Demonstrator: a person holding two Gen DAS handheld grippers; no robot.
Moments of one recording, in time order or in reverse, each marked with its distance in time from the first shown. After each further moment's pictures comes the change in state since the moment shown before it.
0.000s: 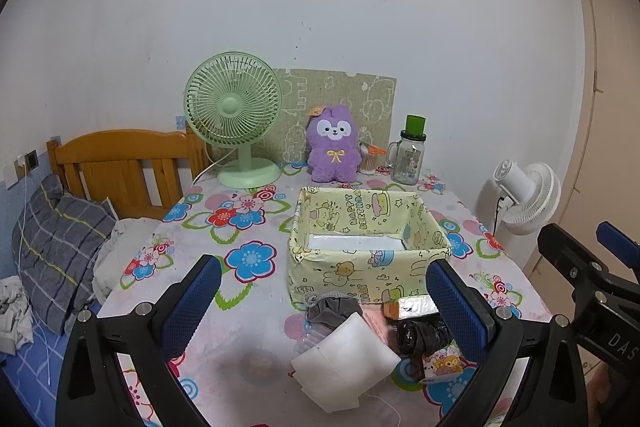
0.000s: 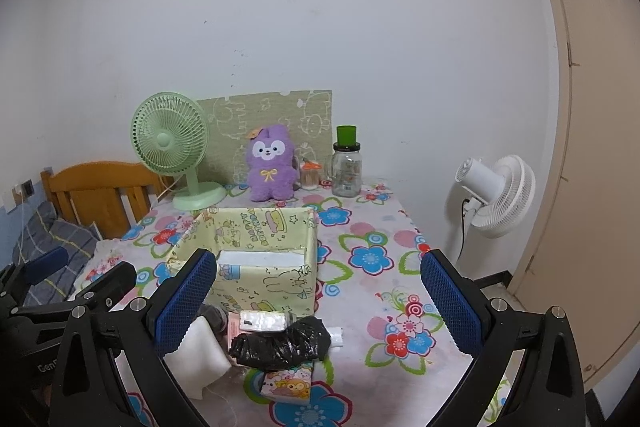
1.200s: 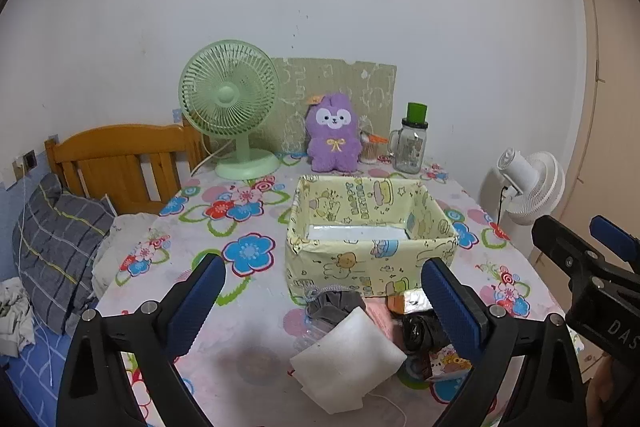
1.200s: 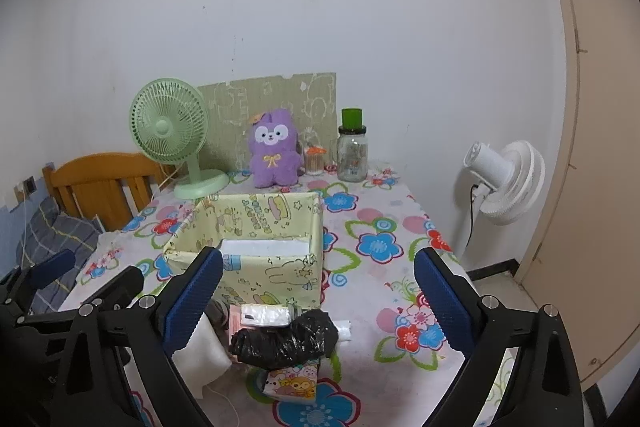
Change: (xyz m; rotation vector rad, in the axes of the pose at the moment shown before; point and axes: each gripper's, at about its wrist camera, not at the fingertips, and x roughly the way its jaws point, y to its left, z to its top) left arm 0.019 0.000 -0.006 0.018 0.041 0.002; right arm 0.024 -0.001 -0.007 0.011 0.060 0.021
